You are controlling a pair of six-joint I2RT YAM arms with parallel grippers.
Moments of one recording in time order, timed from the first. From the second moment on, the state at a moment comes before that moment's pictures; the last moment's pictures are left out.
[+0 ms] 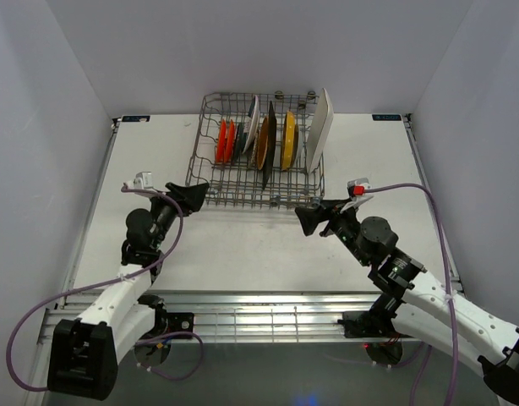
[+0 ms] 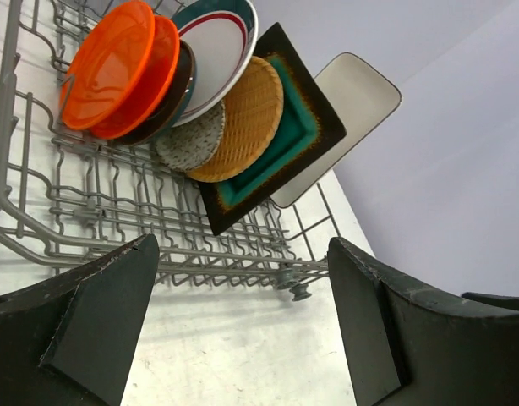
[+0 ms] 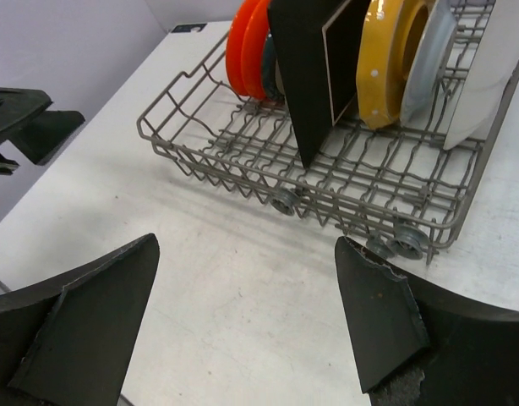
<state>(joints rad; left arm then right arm) -0.16 0.92 0.31 0.68 0.24 -0.75 0.82 0.67 0.50 0.14 0.23 0.36</state>
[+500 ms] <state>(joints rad) -0.16 0.82 0.14 0.72 0.26 -0.92 0.82 0.63 0.36 0.18 0.21 0.39</state>
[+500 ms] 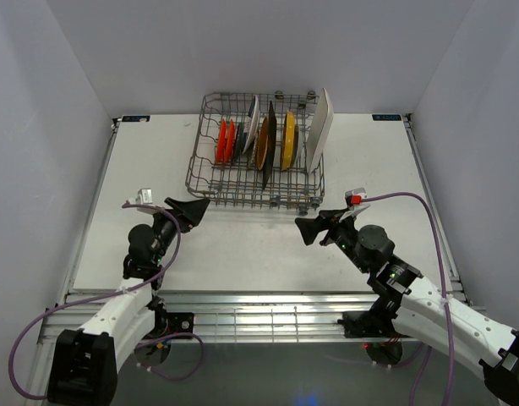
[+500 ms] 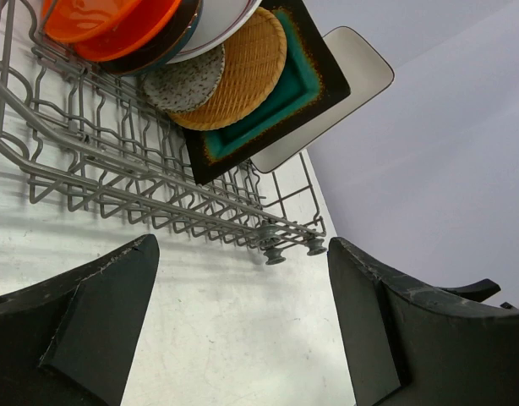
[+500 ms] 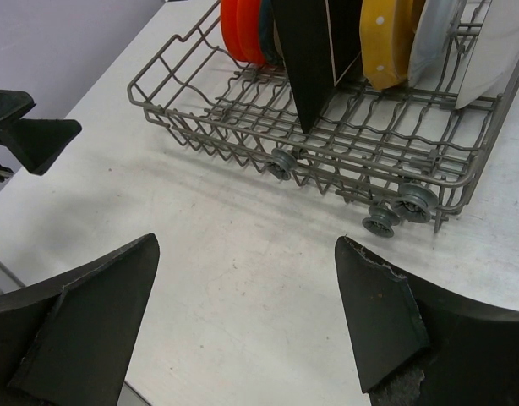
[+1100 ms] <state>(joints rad) -0.16 0.79 0.10 0.73 0.27 -0.92 0.82 0.62 0.38 0.17 0.21 0.39</state>
